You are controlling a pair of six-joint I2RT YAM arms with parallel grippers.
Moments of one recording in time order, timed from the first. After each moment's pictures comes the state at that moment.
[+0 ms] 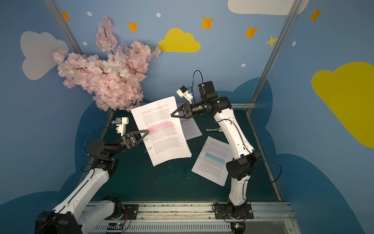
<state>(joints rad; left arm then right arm) -0.10 0.97 0.59 0.75 0.96 -1.14 0.48 1.89 2.26 -1.06 -1.17 0.26</state>
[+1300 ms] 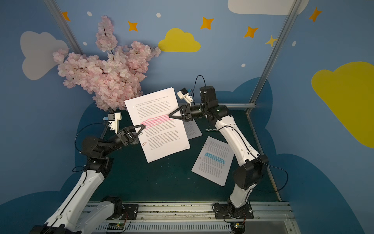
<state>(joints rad) -0.08 0.91 0.71 0.57 0.88 -1.01 0.50 1.73 1.89 -0.58 -1.21 0.55</state>
